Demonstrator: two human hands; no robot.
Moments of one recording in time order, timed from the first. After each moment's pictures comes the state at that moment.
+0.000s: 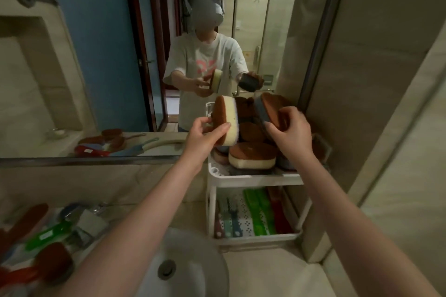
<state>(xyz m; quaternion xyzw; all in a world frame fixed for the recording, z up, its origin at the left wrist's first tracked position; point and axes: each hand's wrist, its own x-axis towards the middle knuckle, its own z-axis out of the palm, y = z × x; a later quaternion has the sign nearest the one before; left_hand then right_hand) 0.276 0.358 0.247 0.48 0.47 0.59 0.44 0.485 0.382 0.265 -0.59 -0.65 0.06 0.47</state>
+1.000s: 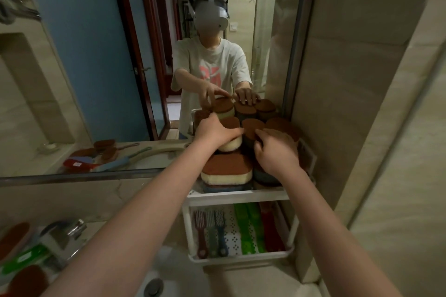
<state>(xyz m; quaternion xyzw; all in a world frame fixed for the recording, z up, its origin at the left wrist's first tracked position) 0.361 0.448 0.277 0.61 0.71 0.29 0.19 0.522 0.419 0.245 -0.61 -0.75 -0.05 0.23</state>
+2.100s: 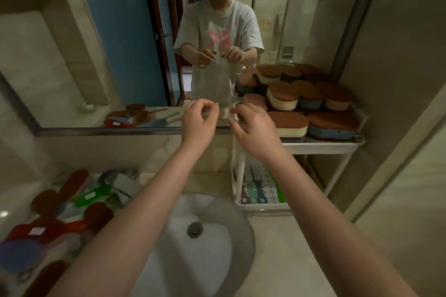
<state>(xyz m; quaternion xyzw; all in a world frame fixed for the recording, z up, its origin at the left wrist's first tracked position) 0.223 0.320 0.225 0.57 0.60 0.55 0.11 0.363 0.321 0.232 -0.46 -0.81 0.02 0.36</state>
